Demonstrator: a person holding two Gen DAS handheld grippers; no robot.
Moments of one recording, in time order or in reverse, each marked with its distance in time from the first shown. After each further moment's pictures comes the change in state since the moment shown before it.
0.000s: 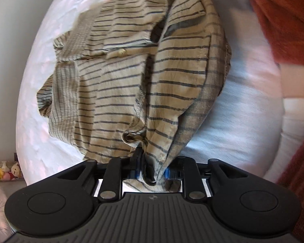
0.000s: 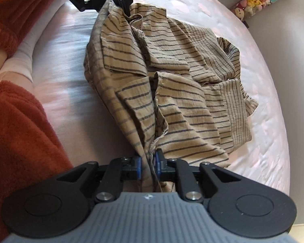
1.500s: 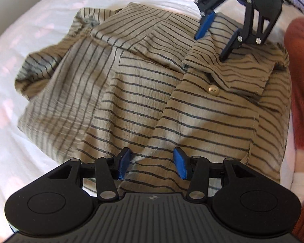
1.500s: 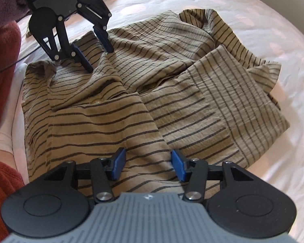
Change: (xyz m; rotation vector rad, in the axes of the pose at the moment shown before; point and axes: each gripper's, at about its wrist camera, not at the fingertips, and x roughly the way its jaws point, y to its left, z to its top) left arm 0.086 0.121 -0.021 -0.410 -0.250 -0.395; right arm 0.122 -0.163 -0.013 0.353 -0.128 0.416
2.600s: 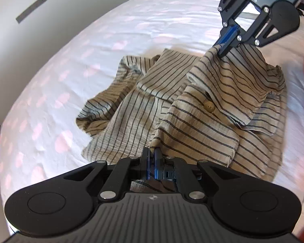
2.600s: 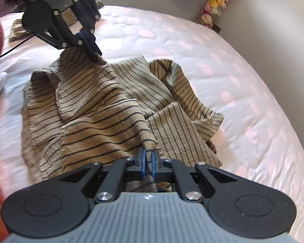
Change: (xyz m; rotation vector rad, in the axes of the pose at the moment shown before) left arm -0.063 -0.018 0.026 0.023 -0.122 0.294; right arm -0.060 0.028 0.032 -0.122 -0.112 -0.335
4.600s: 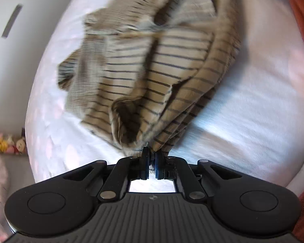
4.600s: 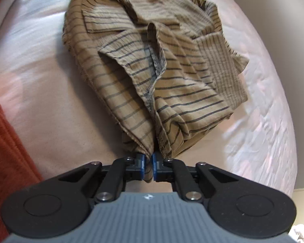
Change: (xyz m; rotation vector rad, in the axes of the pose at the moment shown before) left arm -0.008 -0.097 -0.055 0.240 0.276 0.199; right arm -0.012 0.111 -0.085 -0.136 0.286 -0.127
